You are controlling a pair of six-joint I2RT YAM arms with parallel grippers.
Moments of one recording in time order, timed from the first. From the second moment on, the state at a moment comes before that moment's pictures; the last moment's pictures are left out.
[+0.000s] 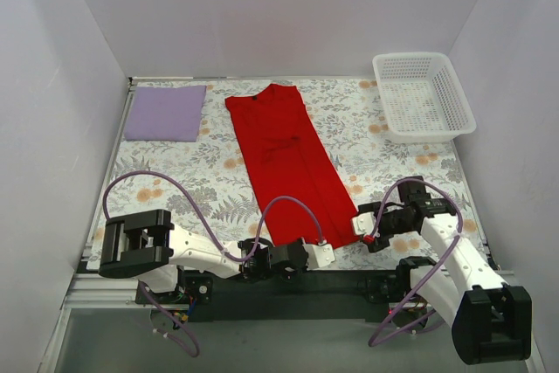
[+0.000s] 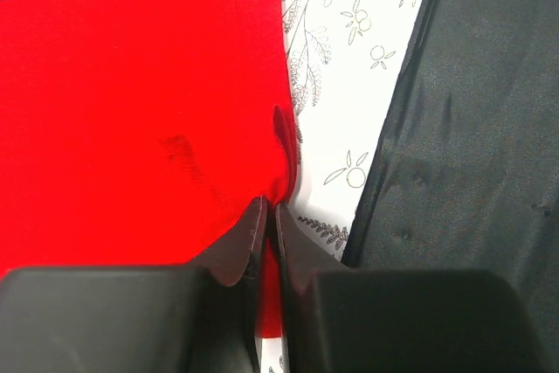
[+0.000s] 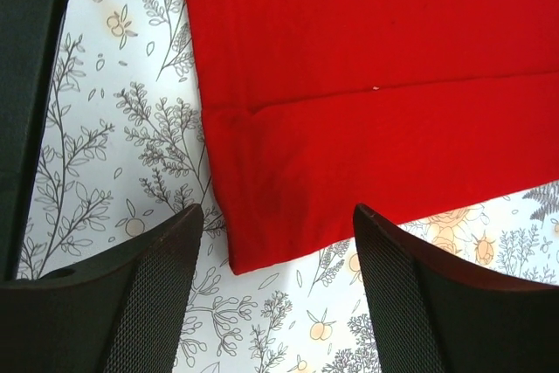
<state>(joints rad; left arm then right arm) -1.48 1.53 0.60 0.18 -0.31 0.05 0.13 0.90 0.46 -0.89 -0.82 -1.72</state>
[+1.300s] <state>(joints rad) -1.23 1.20 0.48 0.26 -0.16 0.13 0.33 1.12 0.70 -0.77 -0.79 -1.56</state>
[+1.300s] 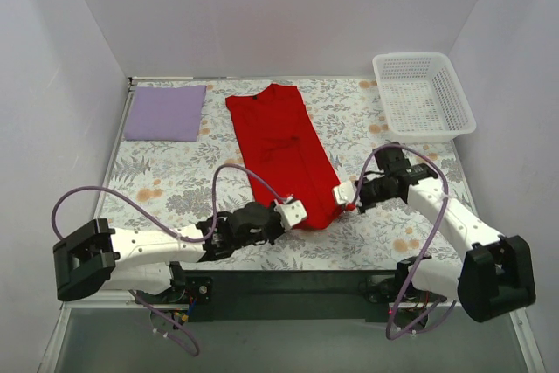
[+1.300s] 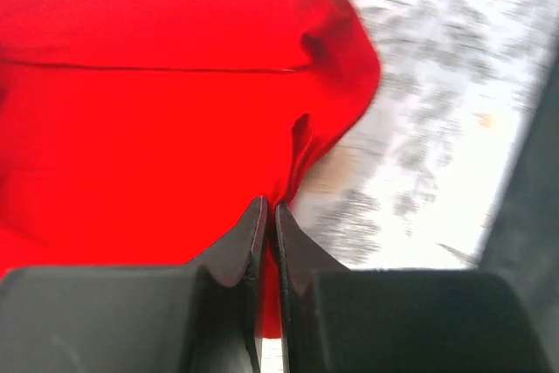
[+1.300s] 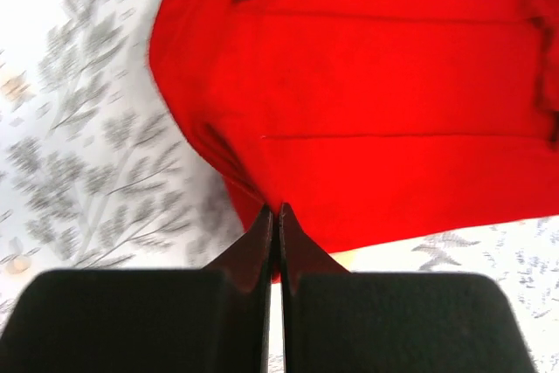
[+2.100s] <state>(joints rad) -0.52 1.59 0.79 0.31 0.30 0.33 0.37 1.94 1.44 -0.50 -0.64 -0.96</state>
